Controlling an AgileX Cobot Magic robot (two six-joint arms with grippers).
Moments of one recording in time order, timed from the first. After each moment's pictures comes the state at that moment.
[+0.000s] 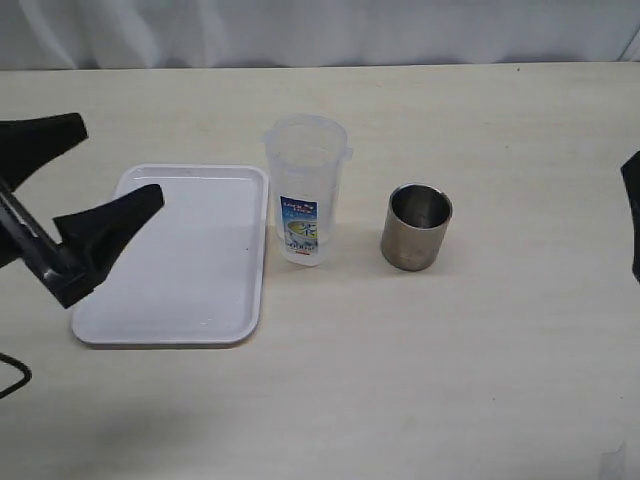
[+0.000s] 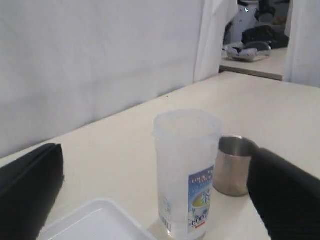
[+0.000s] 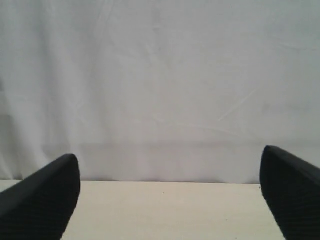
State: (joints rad) left arm -0.03 1.27 -0.19 0.86 -1.11 -0.39; right arm 0.10 0.52 0.00 -0.13 -0.59 0.17
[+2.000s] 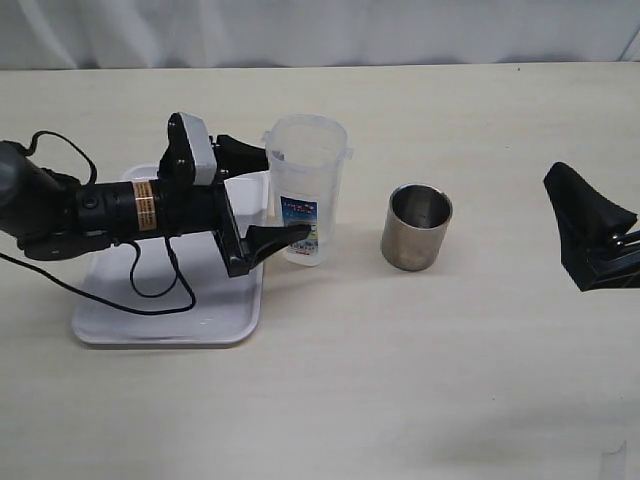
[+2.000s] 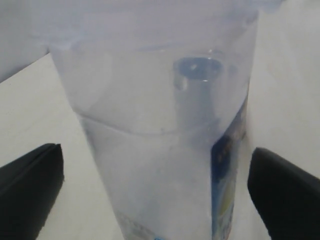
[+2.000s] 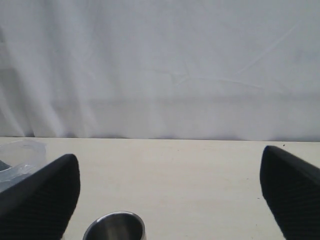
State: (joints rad) left arm -0.28 2.19 -0.88 1.04 -1.16 -0.16; right arm 0.10 1.04 0.00 -0.16 -0.98 0.17
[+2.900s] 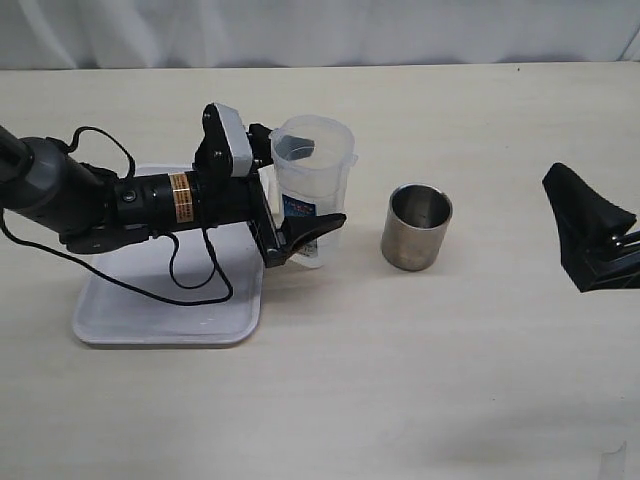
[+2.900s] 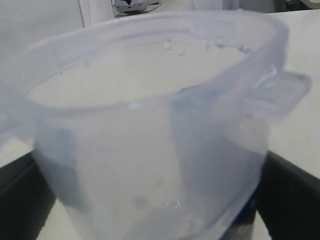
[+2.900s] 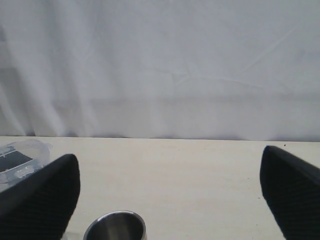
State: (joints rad) left arm -0.38 2.21 -0.95 0.95 -1.15 -0.16; right arm 0.10 1.04 0.00 -0.17 -0.98 0.17
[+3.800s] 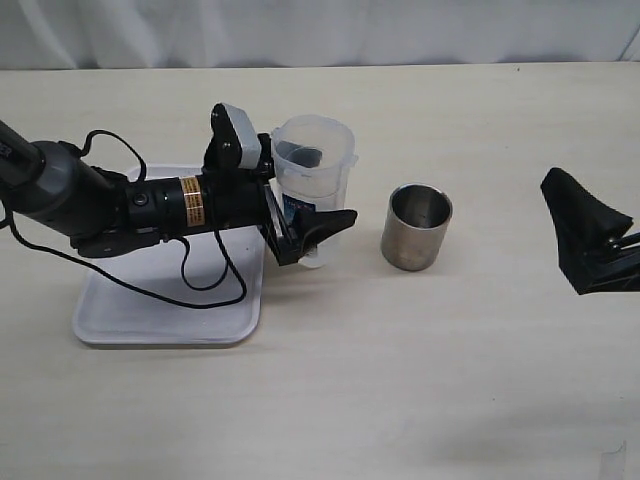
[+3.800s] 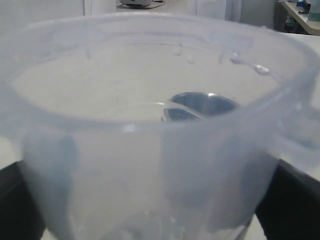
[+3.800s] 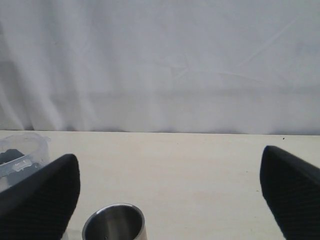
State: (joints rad) left arm -0.41 2.21 -0.95 0.91 -1.13 -0.31; right arm 0.10 1.04 0.00 -0.17 -0.96 0.17
